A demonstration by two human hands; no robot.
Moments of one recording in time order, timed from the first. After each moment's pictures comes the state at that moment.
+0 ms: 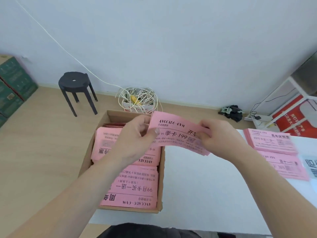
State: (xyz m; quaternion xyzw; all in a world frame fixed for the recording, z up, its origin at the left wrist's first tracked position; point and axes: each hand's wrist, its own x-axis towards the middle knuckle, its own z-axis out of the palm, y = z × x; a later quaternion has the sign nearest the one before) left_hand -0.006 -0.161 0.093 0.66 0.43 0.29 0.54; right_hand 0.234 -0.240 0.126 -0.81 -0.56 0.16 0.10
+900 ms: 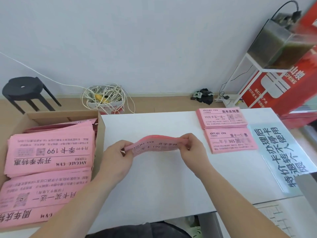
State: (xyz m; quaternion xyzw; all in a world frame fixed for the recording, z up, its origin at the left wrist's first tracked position) left_hand 0.133 -0.241 -0.013 0.69 0.53 0.20 0.45; right_hand 0.359 -0.357 -0.014 -0.80 -0.30 0.29 0.43
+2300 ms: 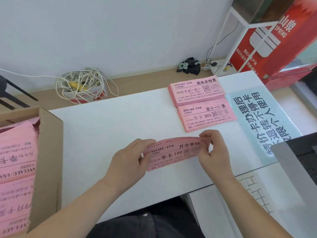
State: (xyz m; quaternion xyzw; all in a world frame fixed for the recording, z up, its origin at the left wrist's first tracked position) left_hand 0.231 -0.321 -0.033 0.90 0.28 0.12 0.31; right_hand 0.442 -0.486 -0.043 -0.83 -0.30 0.12 0.45
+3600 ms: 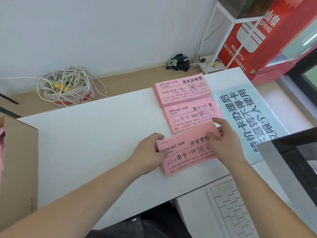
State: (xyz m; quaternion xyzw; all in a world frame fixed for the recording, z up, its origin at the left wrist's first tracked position) left_hand 0.336 -0.333 -0.048 0.73 0.38 -0.06 0.57; right_hand 0.520 -0.501 -0.016 -0.90 -0.17 0.20 0.36
